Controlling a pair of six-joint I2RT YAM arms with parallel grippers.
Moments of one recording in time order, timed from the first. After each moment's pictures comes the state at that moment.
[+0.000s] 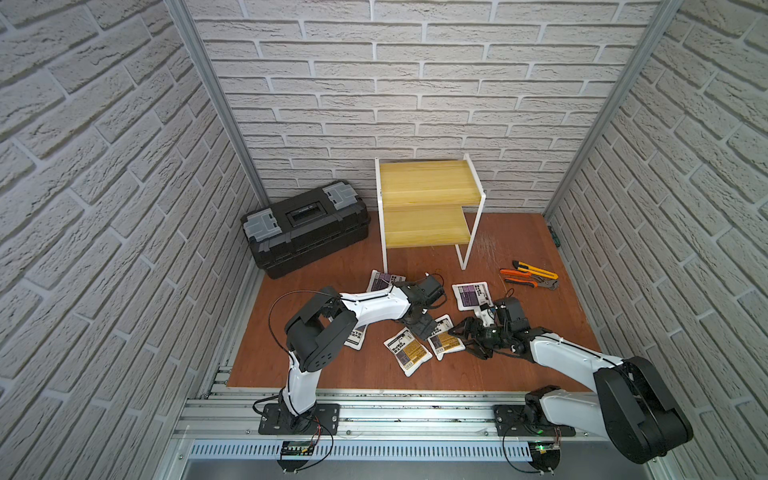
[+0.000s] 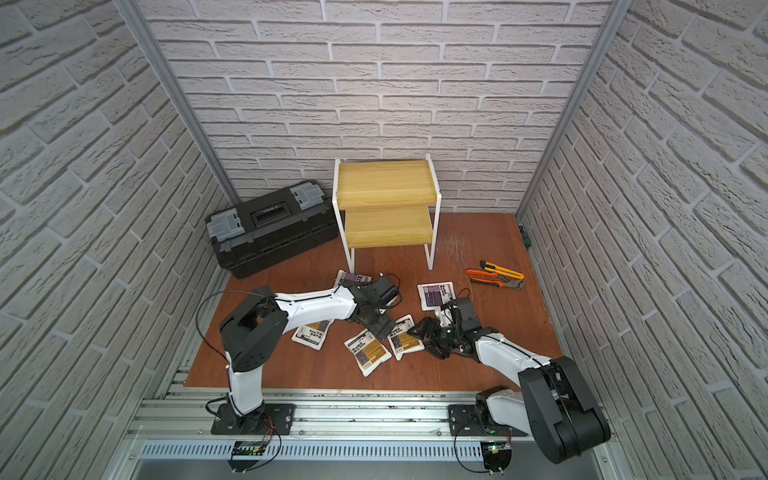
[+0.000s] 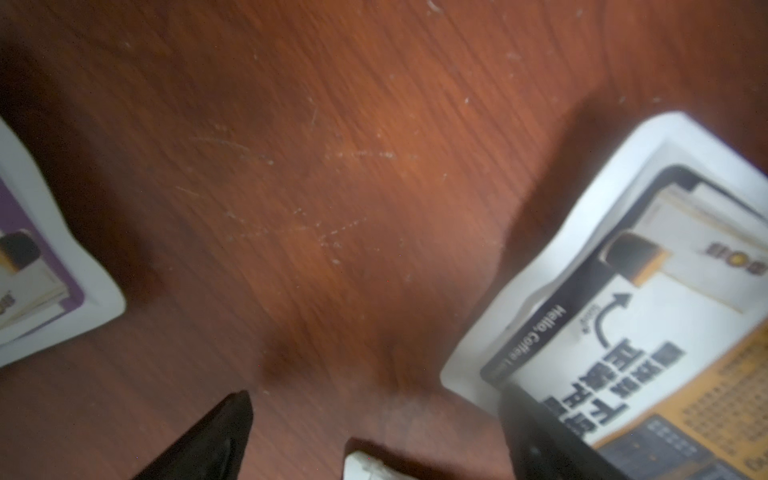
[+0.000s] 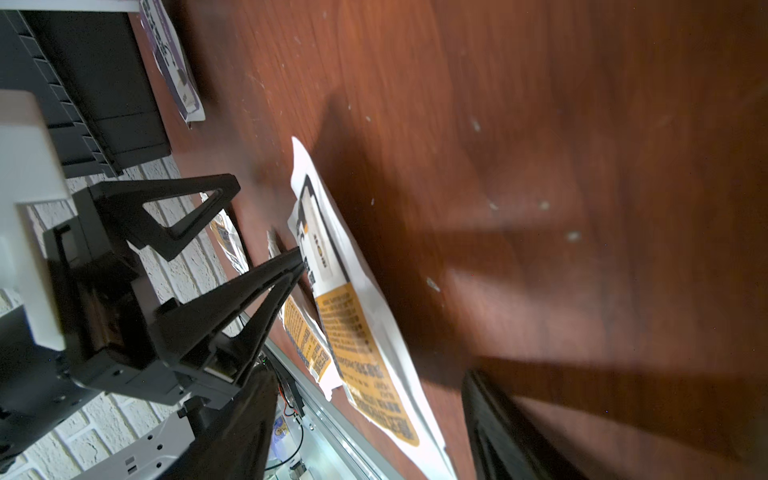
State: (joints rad) left arm -0.94 1.93 1.29 -0.66 -0.11 -0.19; right arm 0.24 1.23 0.34 -0.12 -0.66 0.93
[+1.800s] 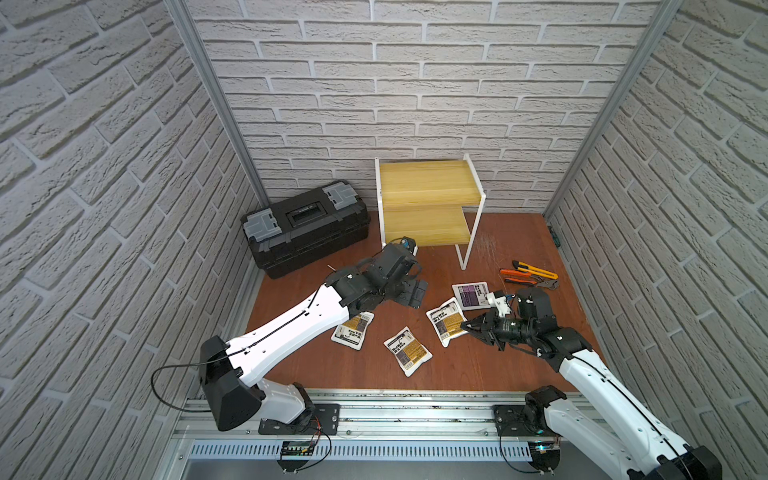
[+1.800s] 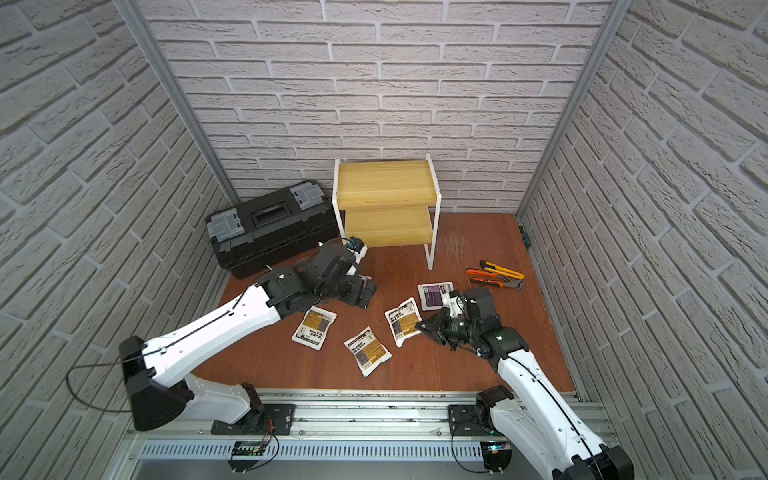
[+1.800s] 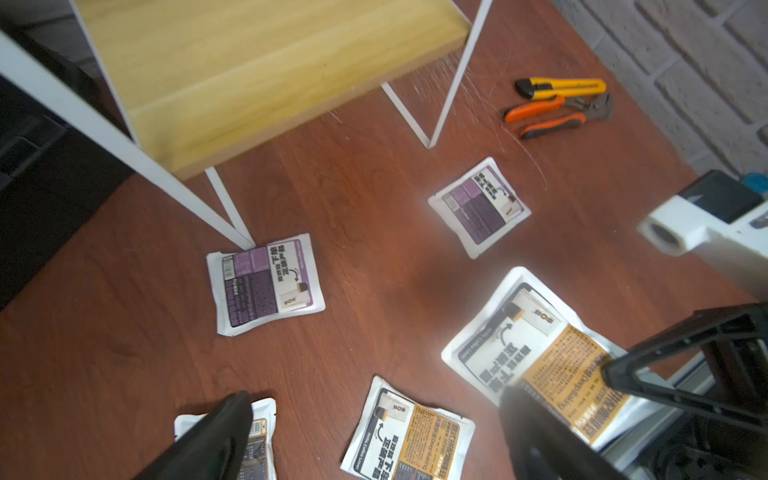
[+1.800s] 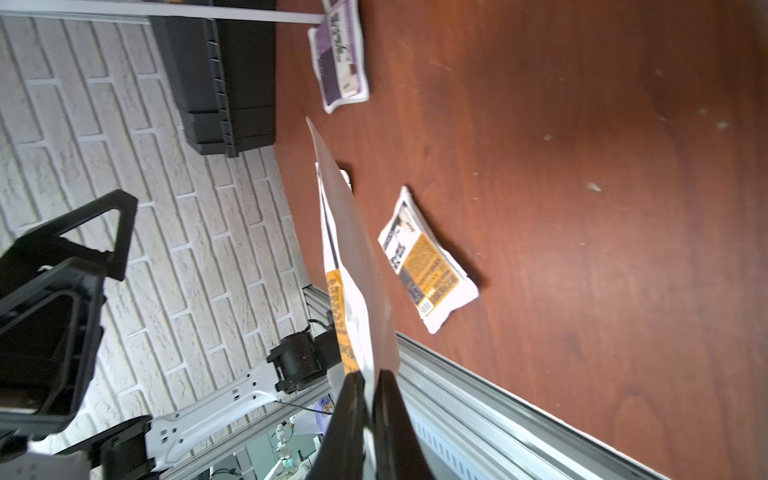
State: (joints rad) left arm -0.88 1.35 1.37 -0.79 -0.21 -0.35; right arm 0.22 0.82 0.60 -0.55 -0.72 1.02
